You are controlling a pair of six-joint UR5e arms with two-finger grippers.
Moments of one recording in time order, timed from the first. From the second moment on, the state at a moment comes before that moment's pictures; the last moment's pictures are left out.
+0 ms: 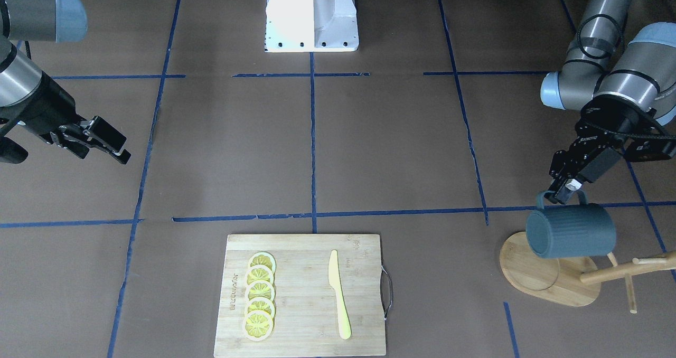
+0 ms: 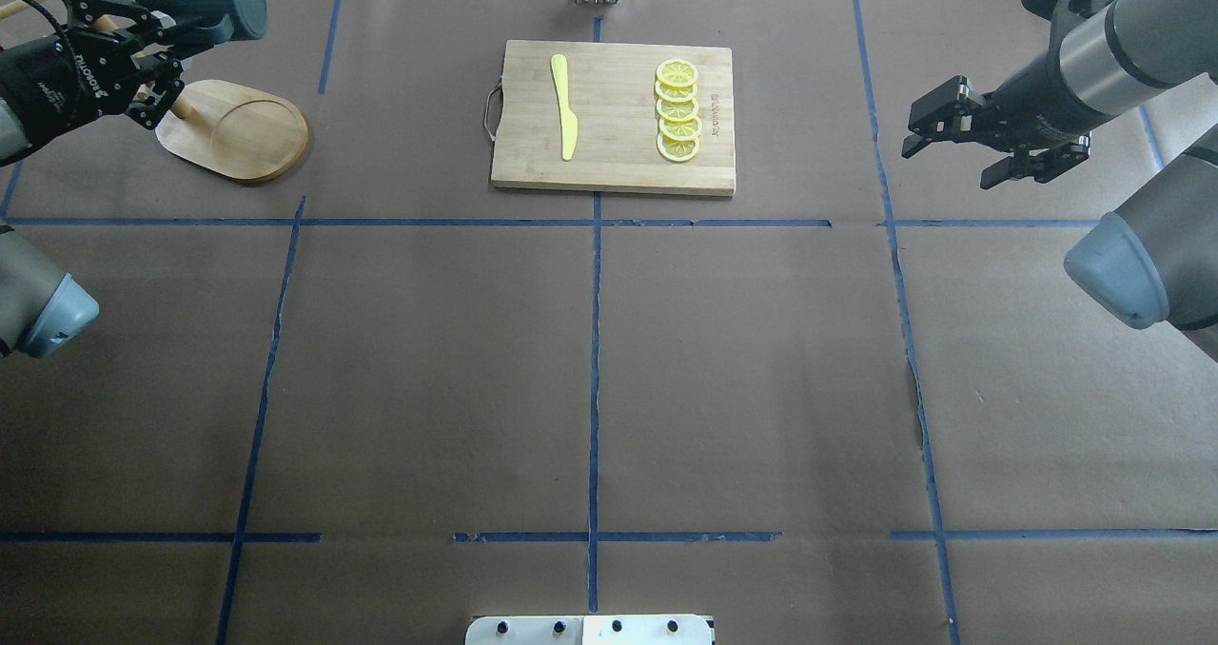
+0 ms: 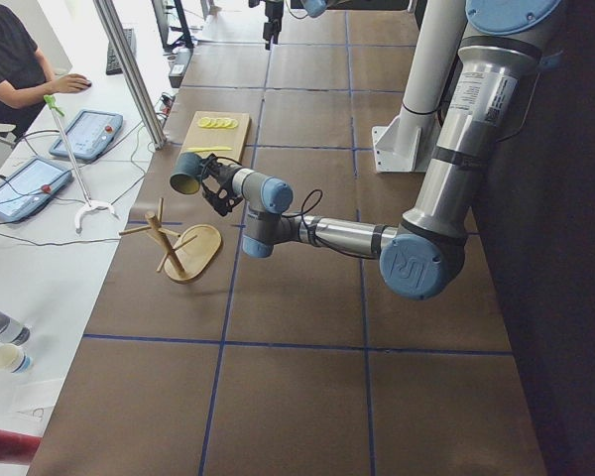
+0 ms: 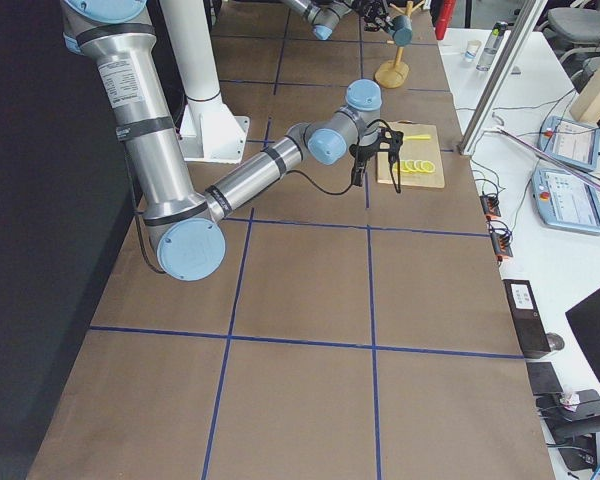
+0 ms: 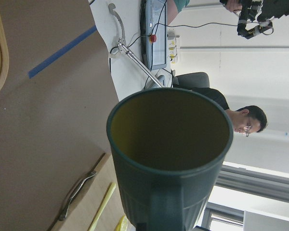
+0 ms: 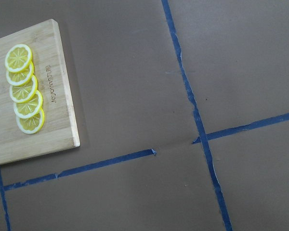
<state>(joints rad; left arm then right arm) -1.00 -1.85 -1.30 -3.38 -1.67 -2.47 1.04 -1.28 1.87 -1.40 2.26 1.16</state>
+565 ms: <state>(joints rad) -1.00 -1.89 -1.22 -3.48 -1.55 -2.59 1.04 -1.28 1.89 -1.40 2.25 1.16</state>
